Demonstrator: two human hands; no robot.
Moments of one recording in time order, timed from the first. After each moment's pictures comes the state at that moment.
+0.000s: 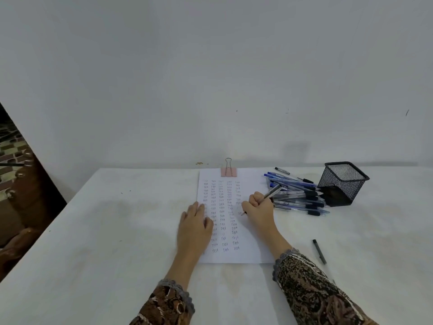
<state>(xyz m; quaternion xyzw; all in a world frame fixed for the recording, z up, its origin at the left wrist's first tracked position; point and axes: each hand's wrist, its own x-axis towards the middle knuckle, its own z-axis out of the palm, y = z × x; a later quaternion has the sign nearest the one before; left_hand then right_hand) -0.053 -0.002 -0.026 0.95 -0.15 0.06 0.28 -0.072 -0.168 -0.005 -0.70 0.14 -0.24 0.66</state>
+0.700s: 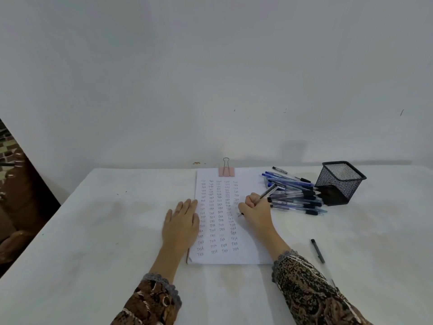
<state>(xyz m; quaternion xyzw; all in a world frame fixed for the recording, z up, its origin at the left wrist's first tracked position) -0.030 0.021 -0.027 0.97 -0.16 0.01 0.19 -0.072 -0.166 -0.007 -0.71 0.13 -0.22 0.66</state>
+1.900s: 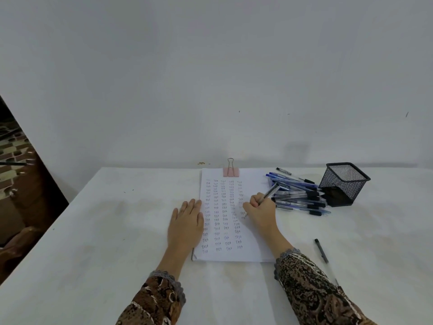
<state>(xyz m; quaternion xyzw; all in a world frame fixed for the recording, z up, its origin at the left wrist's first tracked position) -0.034 0.023 -0.030 0.97 -0.17 0.00 0.18 -0.068 -0.171 -0.012 -0.74 0.16 -0.24 0.61</state>
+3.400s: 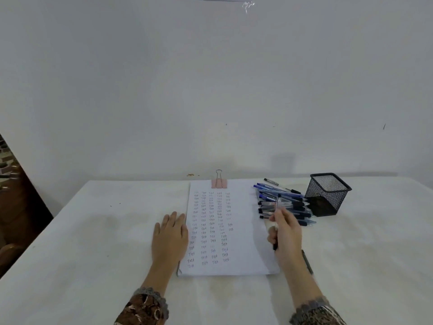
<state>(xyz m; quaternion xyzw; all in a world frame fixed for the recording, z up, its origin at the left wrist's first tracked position) -0.034 0.022 -0.029 0.98 -0.12 0.04 0.18 -0.136 -0.206 0.015 -0.52 0.27 -0.28 0.76</state>
